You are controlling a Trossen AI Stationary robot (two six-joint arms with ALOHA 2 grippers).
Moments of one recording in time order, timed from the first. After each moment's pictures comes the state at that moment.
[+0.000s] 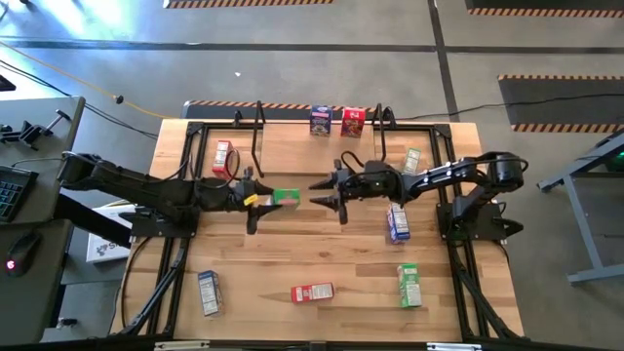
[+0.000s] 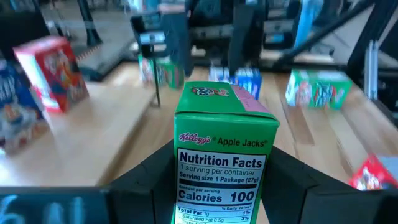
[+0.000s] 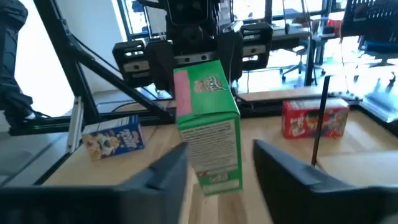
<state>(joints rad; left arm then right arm) -0.12 0.96 0.46 0.25 -0.27 -0.06 -0.10 1.61 0.76 0.78 -0.21 0.08</state>
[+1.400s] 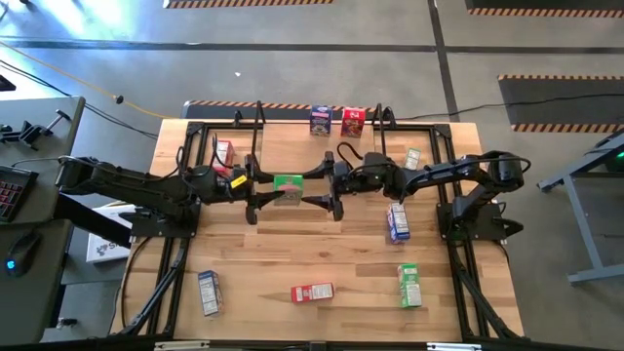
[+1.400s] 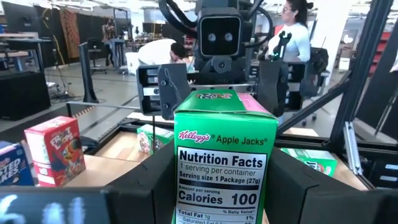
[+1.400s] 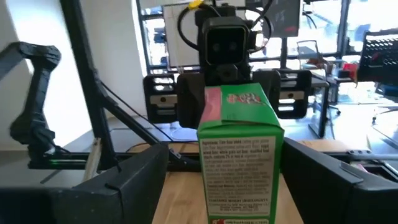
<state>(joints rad) -0.02 0.96 0.46 0.54 -0.16 -0.03 -0.08 1.61 0.91 0.78 -0.25 0.08</state>
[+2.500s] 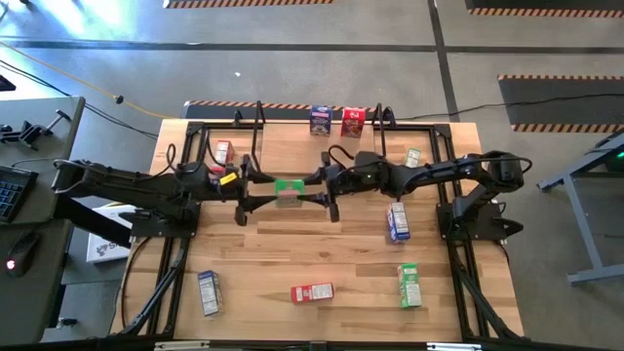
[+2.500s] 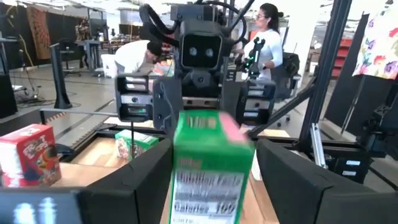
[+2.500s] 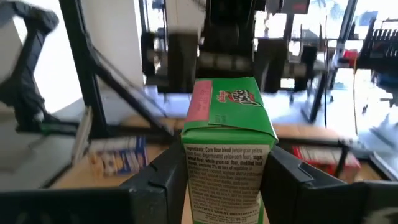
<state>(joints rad) -0.02 0.85 0.46 0.44 -0.05 -0.05 -0.09 1.61 0.99 0.56 -0.24 -0.04</state>
